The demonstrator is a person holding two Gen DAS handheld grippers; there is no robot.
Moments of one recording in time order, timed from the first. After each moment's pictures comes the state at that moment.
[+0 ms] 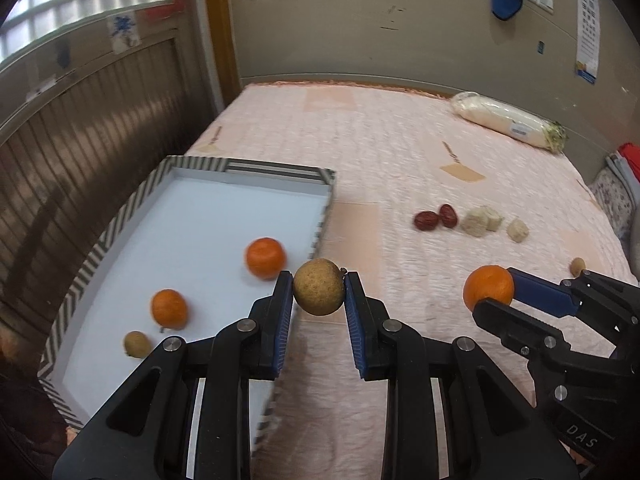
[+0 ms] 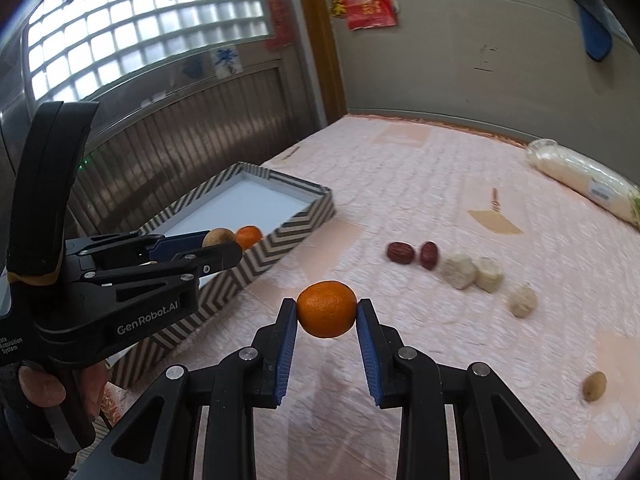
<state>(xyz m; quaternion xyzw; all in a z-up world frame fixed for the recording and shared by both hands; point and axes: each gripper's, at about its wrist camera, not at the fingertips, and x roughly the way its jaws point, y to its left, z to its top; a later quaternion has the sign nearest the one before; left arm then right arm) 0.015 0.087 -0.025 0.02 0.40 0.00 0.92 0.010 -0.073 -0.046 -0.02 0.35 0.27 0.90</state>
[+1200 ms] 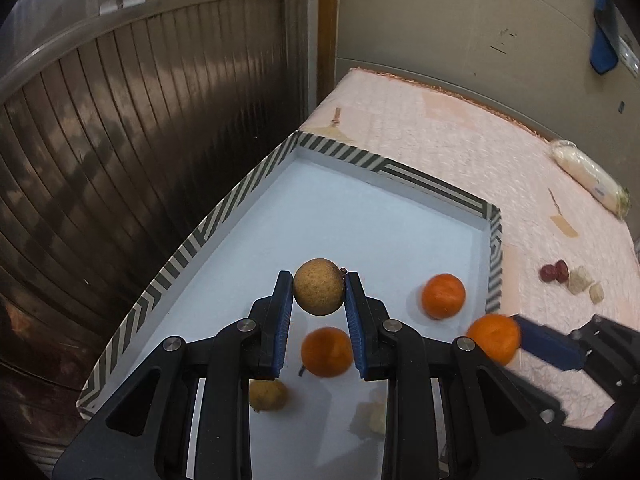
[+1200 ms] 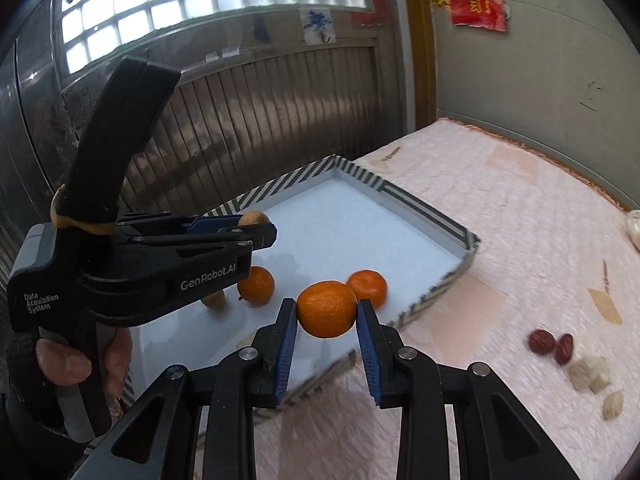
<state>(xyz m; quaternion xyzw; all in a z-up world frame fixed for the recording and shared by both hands) 0.048 0.214 -0.039 -0.06 0.43 0.10 0.90 0.047 0.064 -0.048 -0.08 0.35 0.37 0.86</state>
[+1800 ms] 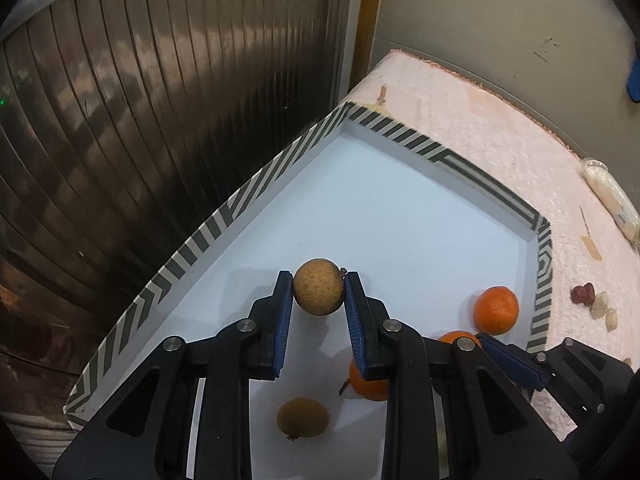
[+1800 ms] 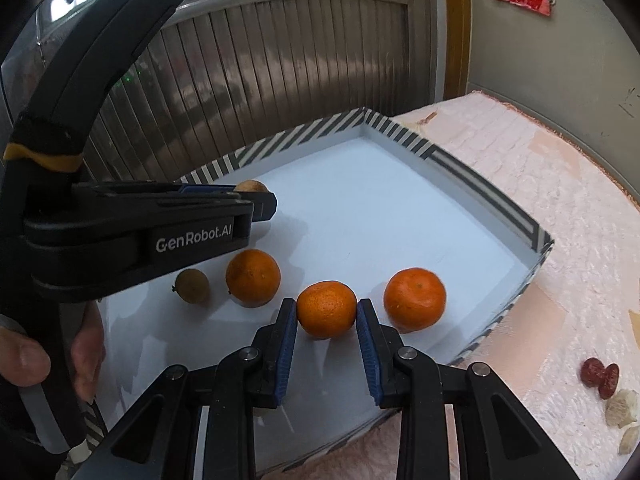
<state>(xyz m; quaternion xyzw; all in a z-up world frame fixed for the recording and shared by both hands) 0.061 0.247 -0.066 -0.11 0.46 0.13 0.87 0.069 0.116 -0.088 -0.13 0.39 0.38 0.83</state>
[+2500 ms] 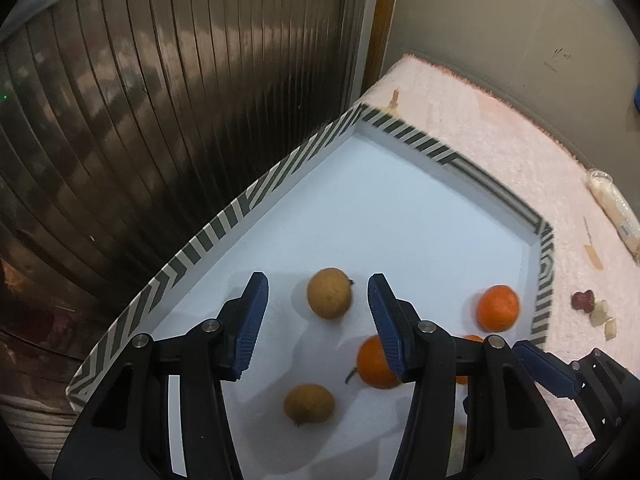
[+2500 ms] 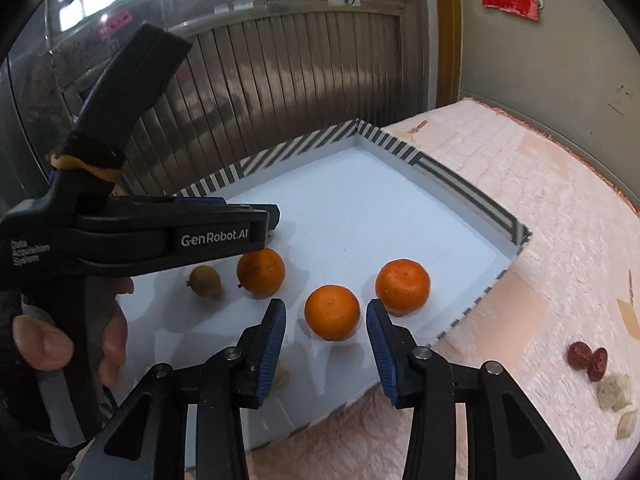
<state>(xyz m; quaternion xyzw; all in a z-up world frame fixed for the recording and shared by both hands) 0.046 0.245 -0.057 -0.12 0.45 0.15 0.87 0.053 0.097 -0.072 -0.12 0.38 0.37 0.84</state>
